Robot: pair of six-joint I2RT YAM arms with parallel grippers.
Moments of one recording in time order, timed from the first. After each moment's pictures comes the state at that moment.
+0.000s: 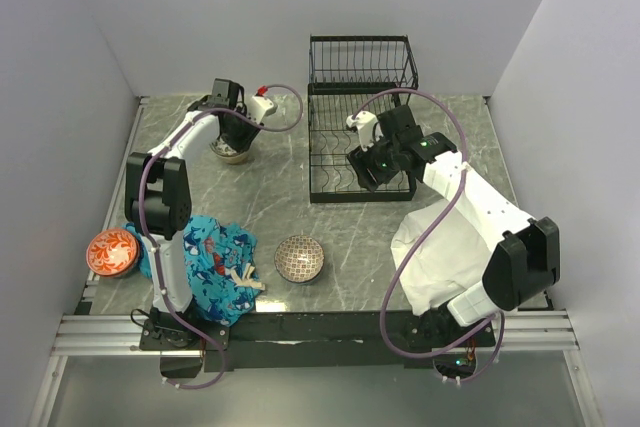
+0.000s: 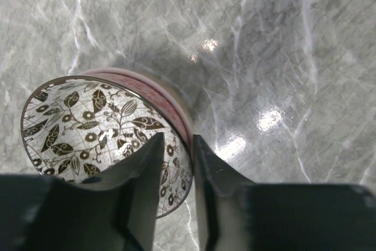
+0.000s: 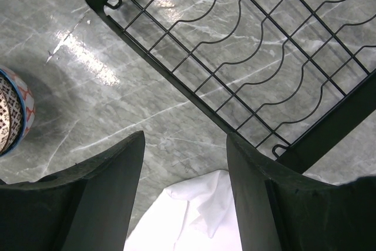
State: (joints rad) left arm -0.19 2.04 1.68 -0.62 0.18 0.58; right arm 0.45 1.50 1.32 -0.73 -0.18 -0.26
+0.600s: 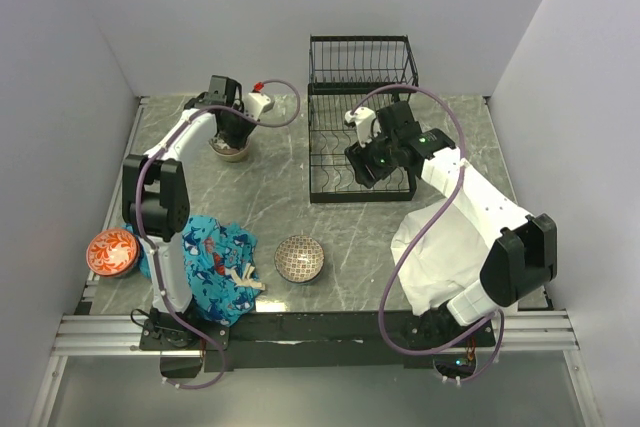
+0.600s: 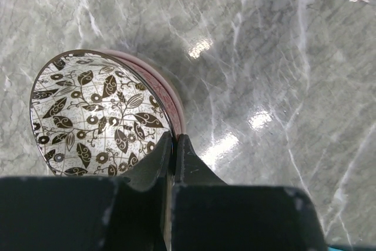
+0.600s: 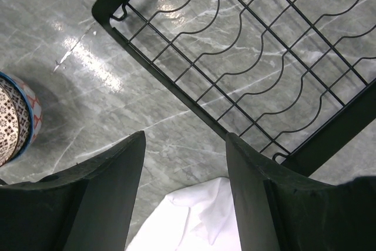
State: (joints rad) left arm -0.18 2.03 1.71 -0.66 0.19 0.53; right arm 0.45 1.52 1.36 -0.73 -0.20 -0.25
